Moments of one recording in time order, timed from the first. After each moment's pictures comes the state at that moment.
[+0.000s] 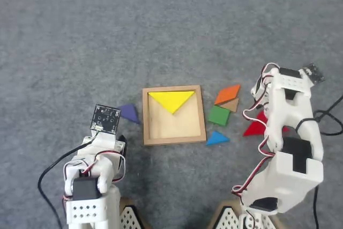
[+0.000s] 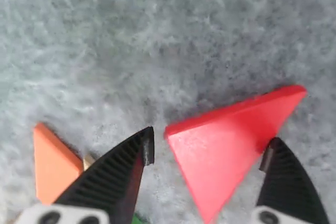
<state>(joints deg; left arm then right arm) -10.5 -103.0 97.3 72.0 -9.0 8.7 11.4 20.1 60.0 -49.5</state>
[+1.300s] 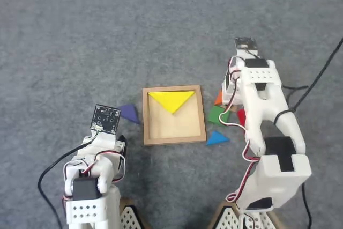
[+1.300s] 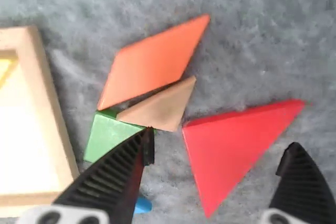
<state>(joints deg) -10.5 -103.0 97.3 72.0 -9.0 -5.9 11.4 14.5 67.7 -4.7</state>
